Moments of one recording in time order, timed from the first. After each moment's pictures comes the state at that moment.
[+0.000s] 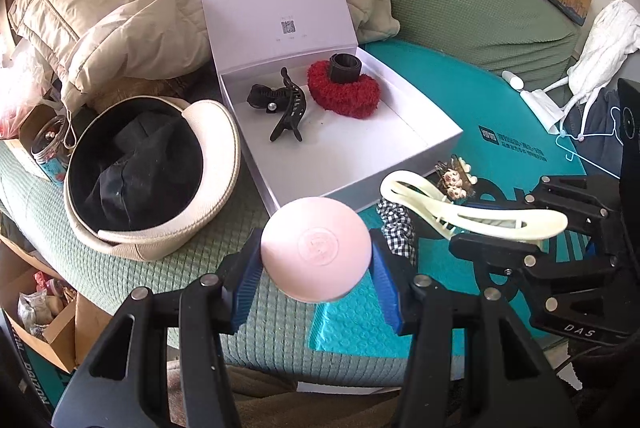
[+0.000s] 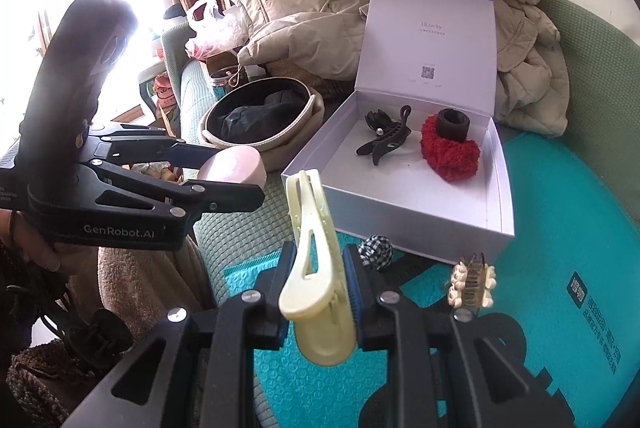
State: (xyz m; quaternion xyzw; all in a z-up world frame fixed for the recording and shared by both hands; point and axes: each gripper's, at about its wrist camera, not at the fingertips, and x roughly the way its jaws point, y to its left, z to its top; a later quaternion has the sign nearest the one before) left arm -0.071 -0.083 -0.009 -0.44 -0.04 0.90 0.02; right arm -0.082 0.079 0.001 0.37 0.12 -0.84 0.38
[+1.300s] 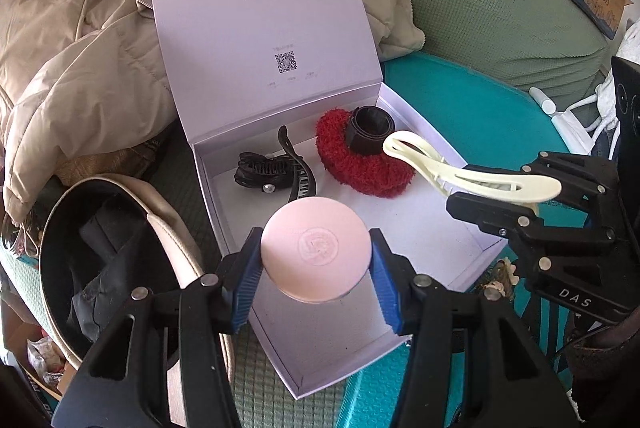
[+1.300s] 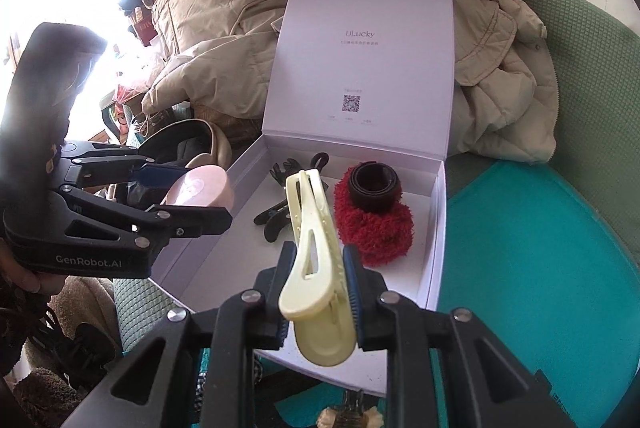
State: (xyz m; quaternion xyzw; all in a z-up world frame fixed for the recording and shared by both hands) left arm -0.222 -0.087 -0.017 -0.46 -0.03 0.89 0.02; right arm -0.233 0.086 0.002 0.37 0.11 -0.85 0.35
